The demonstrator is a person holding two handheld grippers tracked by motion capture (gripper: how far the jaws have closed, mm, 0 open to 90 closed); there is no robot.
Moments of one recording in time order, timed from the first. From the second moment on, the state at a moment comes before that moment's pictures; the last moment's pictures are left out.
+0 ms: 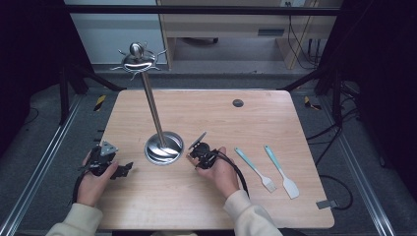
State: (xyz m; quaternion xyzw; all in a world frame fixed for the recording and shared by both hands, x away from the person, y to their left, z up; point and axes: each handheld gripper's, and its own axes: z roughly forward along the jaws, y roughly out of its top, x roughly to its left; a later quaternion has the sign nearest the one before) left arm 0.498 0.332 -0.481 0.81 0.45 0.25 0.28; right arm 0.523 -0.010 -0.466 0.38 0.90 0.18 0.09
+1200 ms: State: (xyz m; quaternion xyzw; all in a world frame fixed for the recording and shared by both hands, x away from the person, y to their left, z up) left arm 0.498 0.332 -0.481 0.81 0.45 0.25 0.28; right arm 0.523 -0.010 -0.468 0.38 0.91 0.17 0.07
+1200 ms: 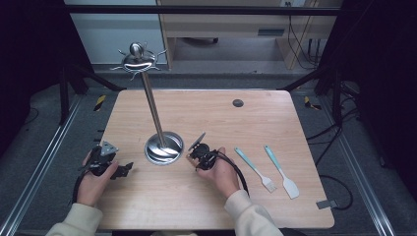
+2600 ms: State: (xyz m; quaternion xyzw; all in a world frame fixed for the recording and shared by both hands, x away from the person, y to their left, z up) left arm 0.499 0.332 -0.481 0.81 0.45 0.24 0.28; right arm 0.526 -0.026 -0.362 0.37 0.86 0.31 0.15
